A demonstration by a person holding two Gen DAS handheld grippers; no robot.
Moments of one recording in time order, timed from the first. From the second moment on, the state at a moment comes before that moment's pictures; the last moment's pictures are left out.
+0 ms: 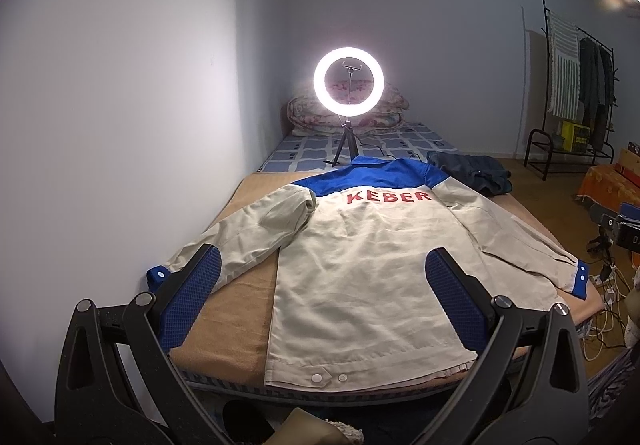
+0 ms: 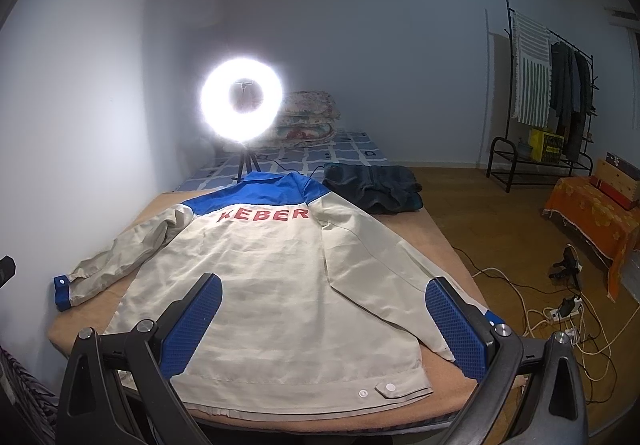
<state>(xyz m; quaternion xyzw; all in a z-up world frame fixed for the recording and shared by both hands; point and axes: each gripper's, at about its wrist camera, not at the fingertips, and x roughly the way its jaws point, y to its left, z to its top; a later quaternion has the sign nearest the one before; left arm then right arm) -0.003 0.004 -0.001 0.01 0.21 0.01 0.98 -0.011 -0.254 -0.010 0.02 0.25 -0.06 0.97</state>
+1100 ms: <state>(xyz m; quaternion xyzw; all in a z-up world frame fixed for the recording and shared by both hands) 0.028 0.025 -0.012 0.02 0.22 0.03 0.98 0.022 -0.229 -0.012 0.01 0.25 -0.02 0.97</state>
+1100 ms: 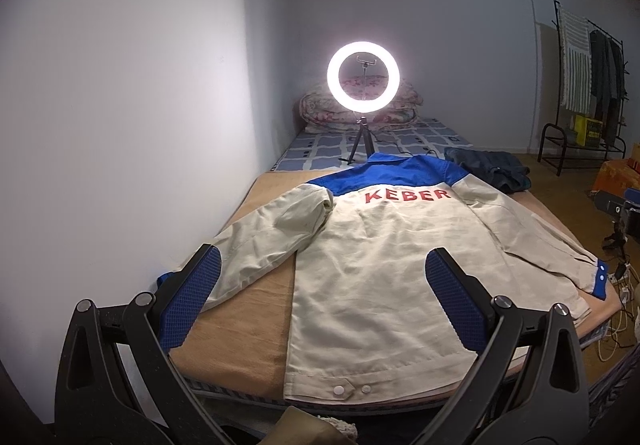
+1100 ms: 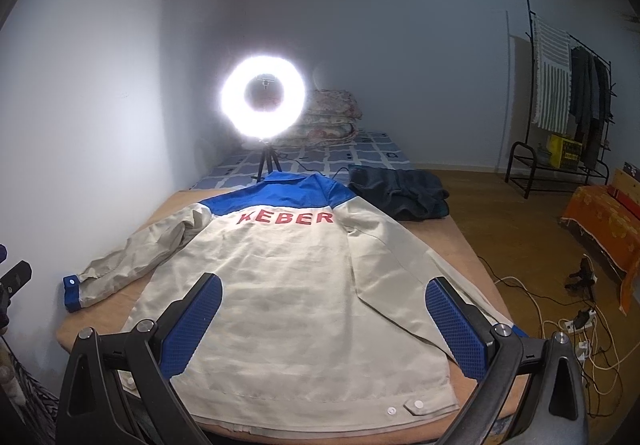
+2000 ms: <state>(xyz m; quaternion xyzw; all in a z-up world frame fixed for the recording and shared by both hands) 0.069 0.124 -0.065 0.05 0.26 0.09 0.96 0.187 -0.109 -0.058 0.08 0.30 0.14 0.94</state>
